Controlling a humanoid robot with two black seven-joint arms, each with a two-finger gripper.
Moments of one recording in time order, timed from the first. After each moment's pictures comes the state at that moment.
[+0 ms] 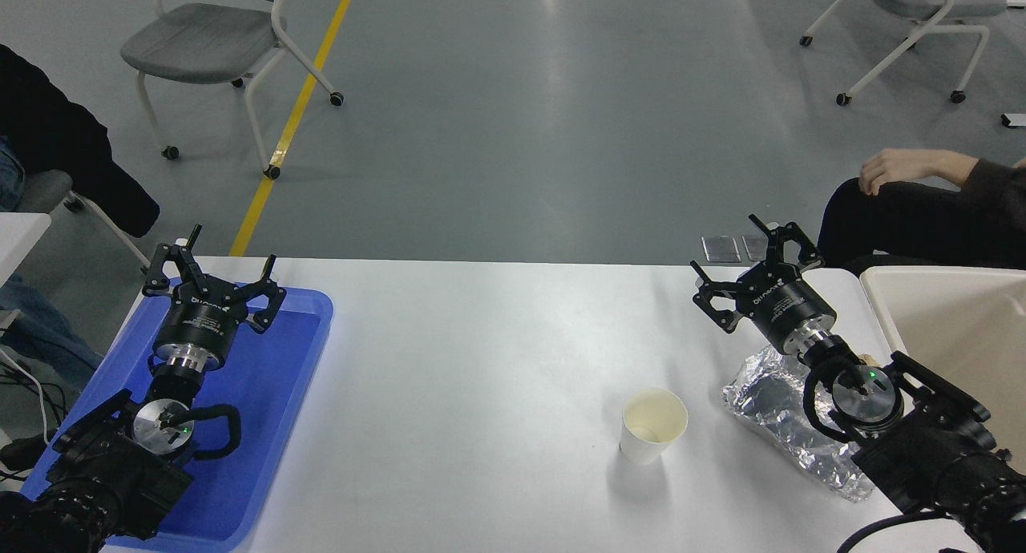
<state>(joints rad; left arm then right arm) -0.63 0.19 -0.89 -0.20 -0.21 -0.79 -0.32 0.61 -0.23 0.73 0.46 0.24 0.60 0.07</state>
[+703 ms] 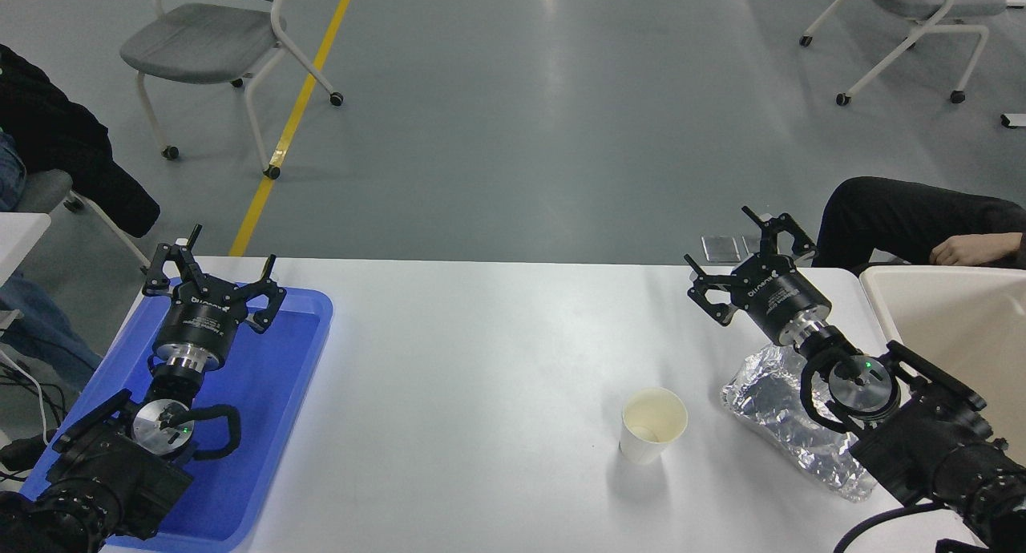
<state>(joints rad) -0.63 0.19 -0.89 -0.20 -0.21 -0.79 -0.32 0.69 -0.23 0.68 0.47 0.15 0.60 0.07</state>
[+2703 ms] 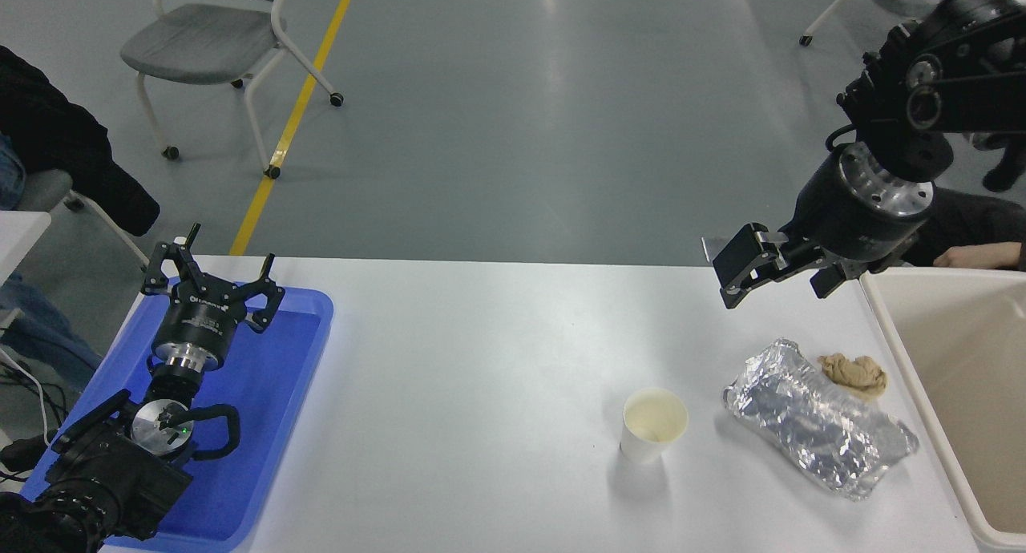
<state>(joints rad) -0.63 0.19 -0.89 -0.20 -0.21 -0.79 -0.32 2.37 -0.32 -1.29 1.50 -0.24 0.76 0.04</state>
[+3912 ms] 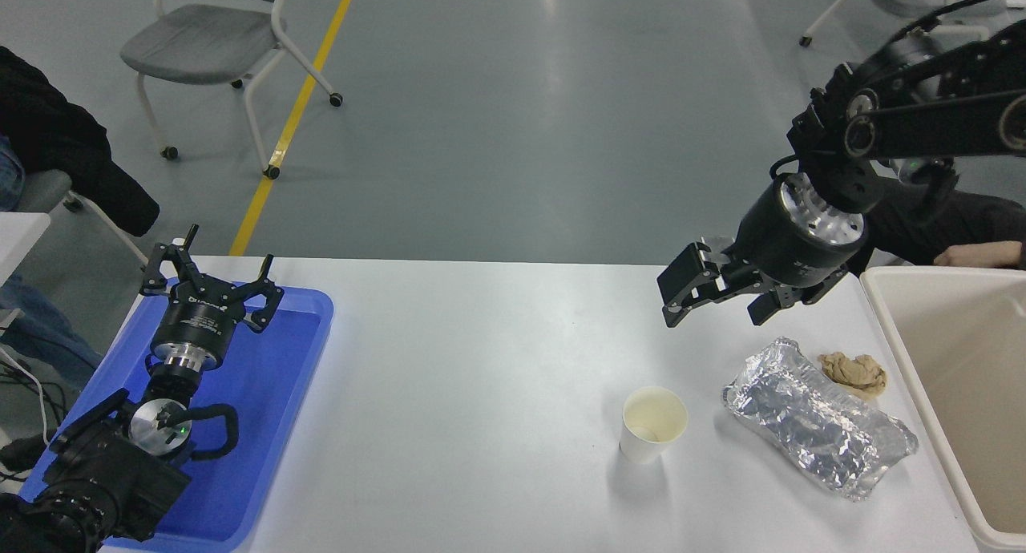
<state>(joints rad) -0.63 0.20 -0.89 -0.20 -0.21 -0.79 -0.32 2.01 -0.29 -1.08 1.35 -0.24 0.63 0.04</state>
